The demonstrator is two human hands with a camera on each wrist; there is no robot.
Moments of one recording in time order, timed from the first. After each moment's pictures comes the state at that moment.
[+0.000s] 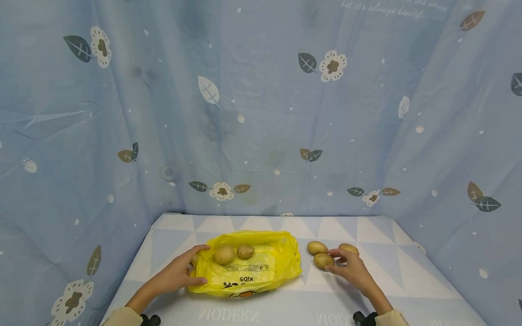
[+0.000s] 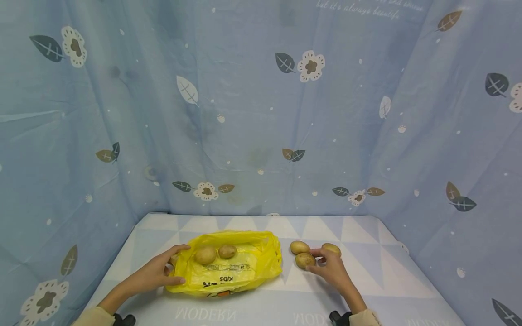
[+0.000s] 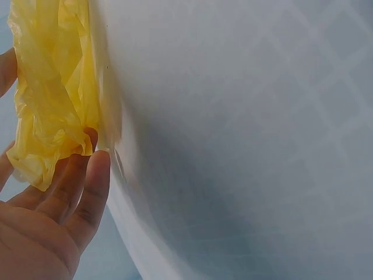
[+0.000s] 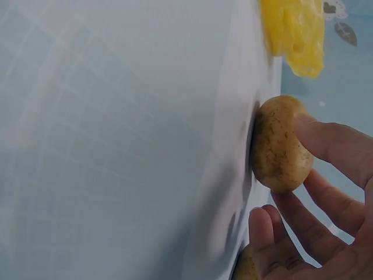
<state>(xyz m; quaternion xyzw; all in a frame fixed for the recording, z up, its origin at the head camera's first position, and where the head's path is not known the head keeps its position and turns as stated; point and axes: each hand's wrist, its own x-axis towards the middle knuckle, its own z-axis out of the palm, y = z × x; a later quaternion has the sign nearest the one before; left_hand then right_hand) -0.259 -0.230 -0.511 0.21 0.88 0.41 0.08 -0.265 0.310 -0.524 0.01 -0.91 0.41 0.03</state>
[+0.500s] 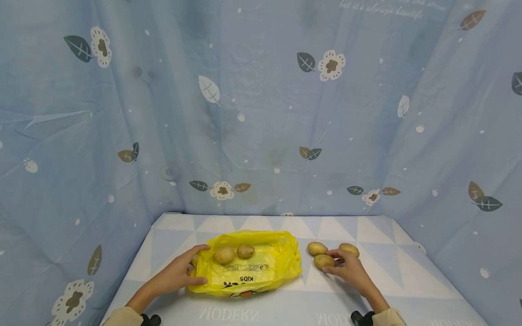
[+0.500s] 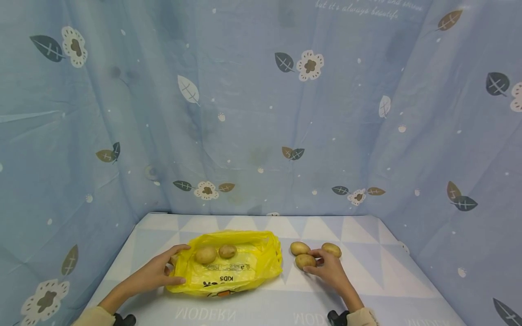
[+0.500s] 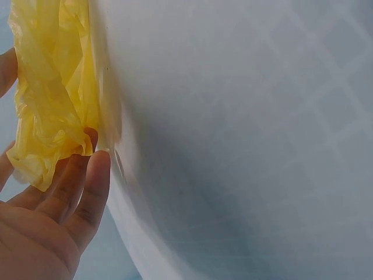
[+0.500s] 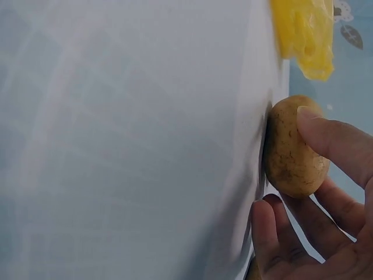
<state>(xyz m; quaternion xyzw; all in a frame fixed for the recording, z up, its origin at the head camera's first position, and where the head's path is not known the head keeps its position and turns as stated) -0.261 -0.230 -0.513 0.20 0.88 0.41 0.08 -0.266 0.304 -0.529 0.01 -0.91 0.41 0.02</state>
